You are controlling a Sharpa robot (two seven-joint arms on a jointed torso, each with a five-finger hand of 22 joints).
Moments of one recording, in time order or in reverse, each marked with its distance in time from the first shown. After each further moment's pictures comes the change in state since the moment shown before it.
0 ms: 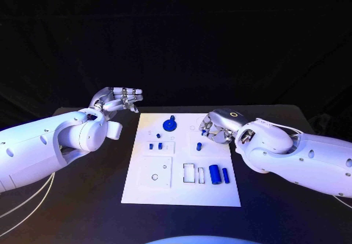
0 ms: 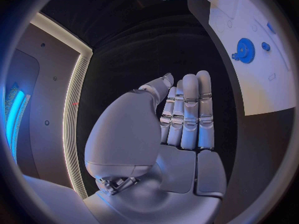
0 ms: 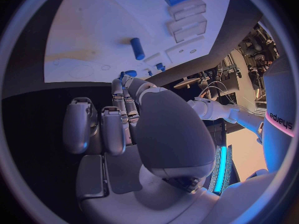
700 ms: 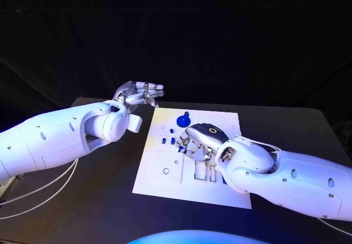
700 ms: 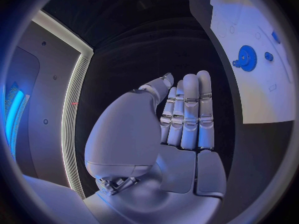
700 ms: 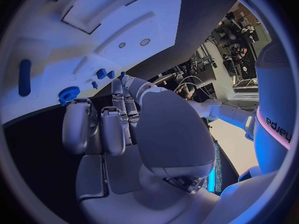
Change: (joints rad) left arm -0.002 0.030 -0.004 0.000 0.007 0.001 -0.002; left_hand 0.000 0.000 -0.003 -0.003 0.000 -0.007 0.007 0.000 -0.001 -0.004 0.004 0.000 0.000 -0.004 0.004 -0.004 -0.002 0.000 0.000 0.000 -0.004 -0.002; right arm -0.079 0.198 -0.012 0.026 0.036 -0.012 0.029; right_hand -0.013 0.000 0.008 -0.014 0.012 0.004 0.004 -0.001 0.003 0.007 -0.001 -0.004 -0.001 0.000 0.000 0.000 0.000 0.000 0.000 0.000 0.000 0.000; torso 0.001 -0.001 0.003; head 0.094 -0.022
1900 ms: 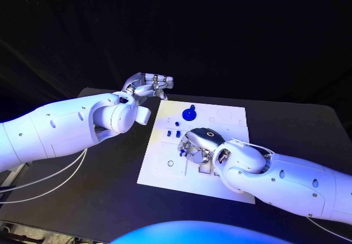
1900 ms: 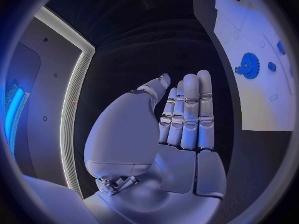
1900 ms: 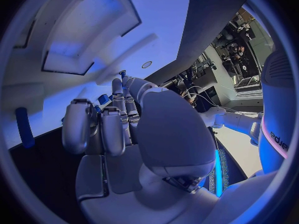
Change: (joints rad) left arm 0.000 0.003 -0.001 0.018 0.024 0.001 0.004; left_hand -0.031 0.004 -0.027 0.022 0.000 -0.012 0.002 0.000 -0.002 -0.016 0.002 0.004 0.003 -0.004 0.004 0.000 -0.003 0.000 0.007 0.007 -0.019 -0.014; right arm -0.059 0.074 -0.007 -0.102 0.001 0.051 0.004; right_hand -0.013 -0.003 0.003 -0.003 0.005 -0.002 -0.002 -0.006 0.001 0.007 0.000 -0.004 -0.001 0.000 0.000 0.000 -0.002 0.000 0.000 0.000 0.000 0.000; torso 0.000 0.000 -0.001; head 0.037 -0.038
